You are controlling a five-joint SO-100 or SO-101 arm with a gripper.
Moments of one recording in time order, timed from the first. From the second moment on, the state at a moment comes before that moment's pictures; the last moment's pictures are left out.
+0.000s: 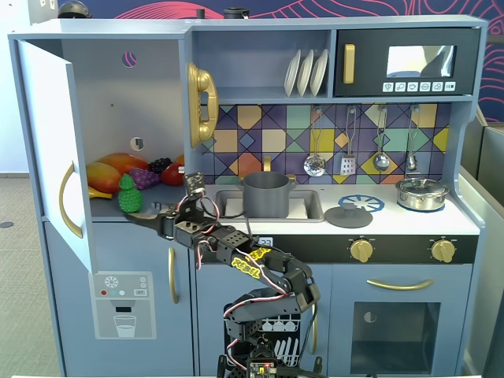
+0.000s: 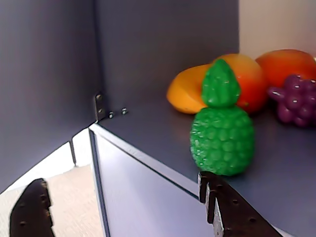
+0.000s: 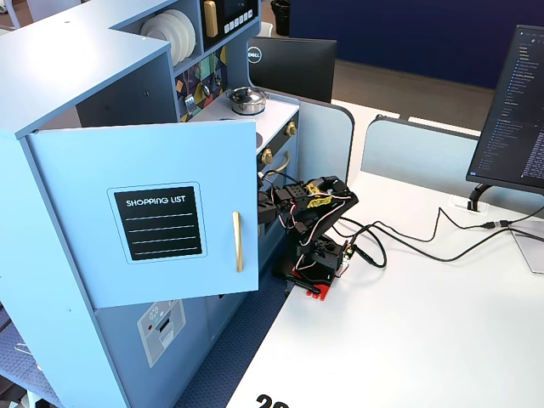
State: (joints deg) arm -53.5 150.7 141.7 -4.6 -91.2
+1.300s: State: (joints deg) arm -45.8 113.4 118.1 -14.8 -92.0
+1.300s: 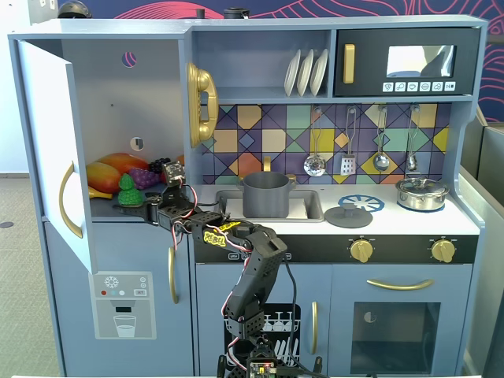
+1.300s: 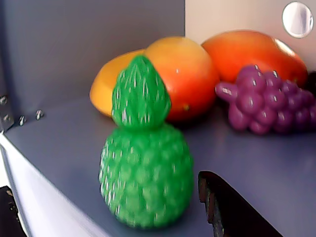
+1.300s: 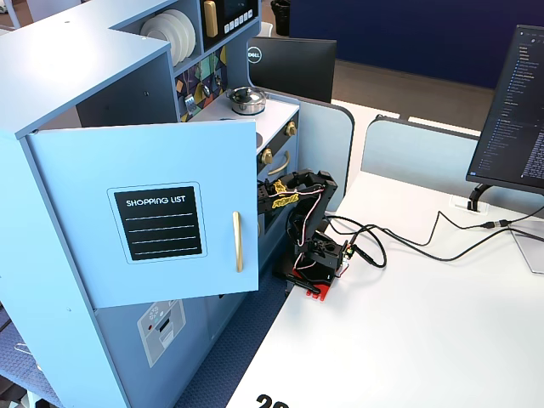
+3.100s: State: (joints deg) arm -43.9 173.8 117.2 38.5 -97.0
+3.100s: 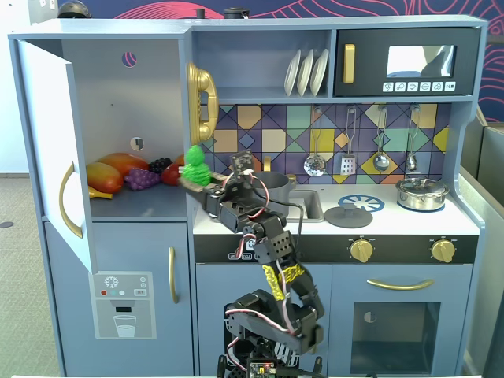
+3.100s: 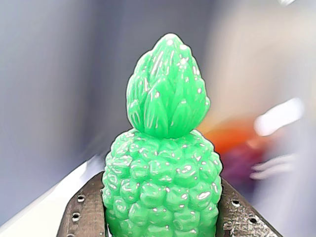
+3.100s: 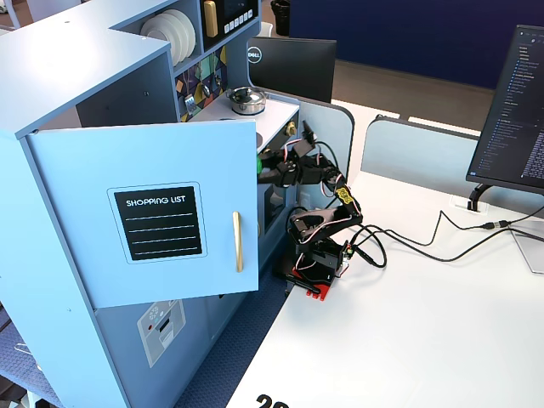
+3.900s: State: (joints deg) arm 1.2 138.2 111.6 14.9 -89.4
